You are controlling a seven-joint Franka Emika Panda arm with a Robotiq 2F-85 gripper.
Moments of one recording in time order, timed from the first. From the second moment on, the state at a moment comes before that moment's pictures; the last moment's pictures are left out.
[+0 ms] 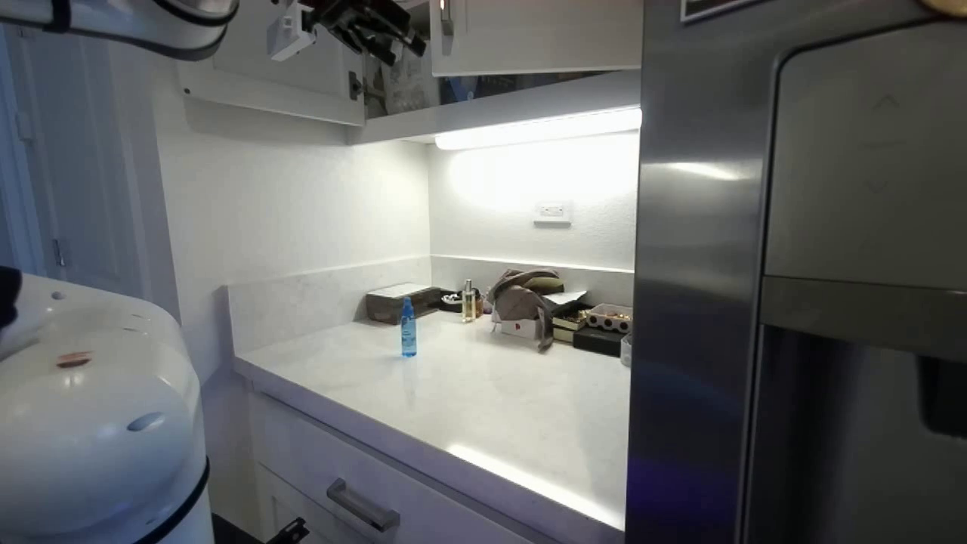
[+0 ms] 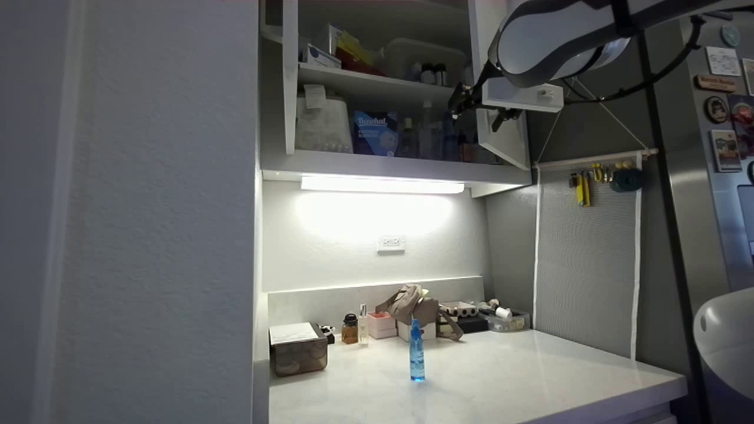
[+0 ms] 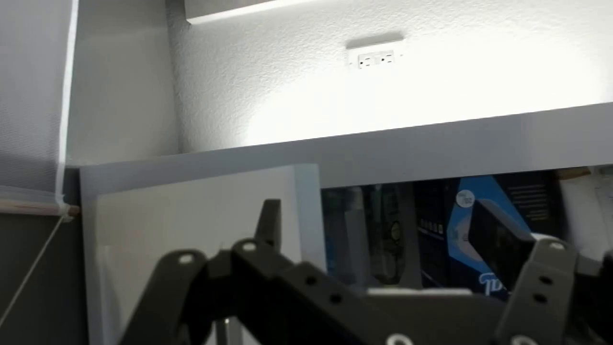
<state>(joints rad) -0.41 -1.05 0.36 -2.36 -0.02 2.52 0.42</state>
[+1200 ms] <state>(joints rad) -0.88 -1.01 0.66 -2.21 -0.01 2.93 1.16</state>
